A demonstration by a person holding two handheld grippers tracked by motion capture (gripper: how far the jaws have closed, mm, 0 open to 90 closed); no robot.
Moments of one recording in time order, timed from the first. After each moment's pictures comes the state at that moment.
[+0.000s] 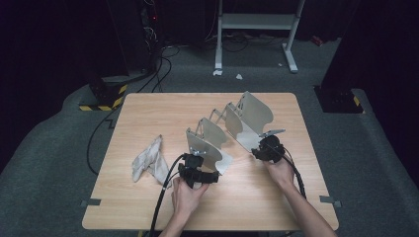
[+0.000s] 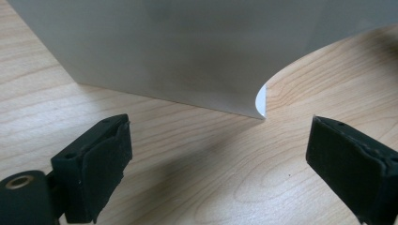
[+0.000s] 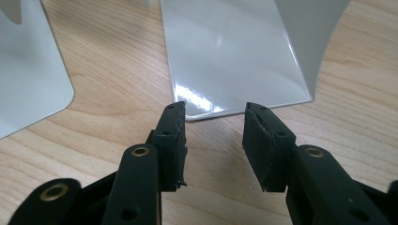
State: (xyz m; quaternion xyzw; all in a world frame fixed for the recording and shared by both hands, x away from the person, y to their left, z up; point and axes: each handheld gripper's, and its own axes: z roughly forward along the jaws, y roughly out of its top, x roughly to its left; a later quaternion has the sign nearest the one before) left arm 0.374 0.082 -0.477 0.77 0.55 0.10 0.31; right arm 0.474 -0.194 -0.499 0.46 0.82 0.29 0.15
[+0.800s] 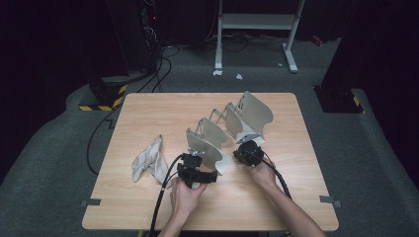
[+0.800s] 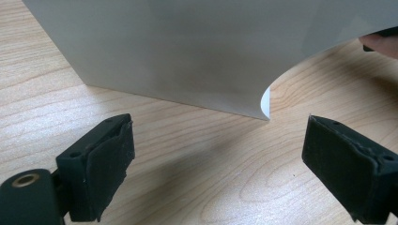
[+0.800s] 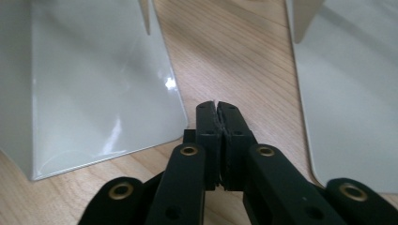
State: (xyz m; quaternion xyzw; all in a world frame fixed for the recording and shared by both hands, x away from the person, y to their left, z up) left arm 0.372 0.089 -0.475 0.76 0.55 0.10 0.32; right arm 0.463 -0.129 -0.510 0.37 0.87 0.31 0.13
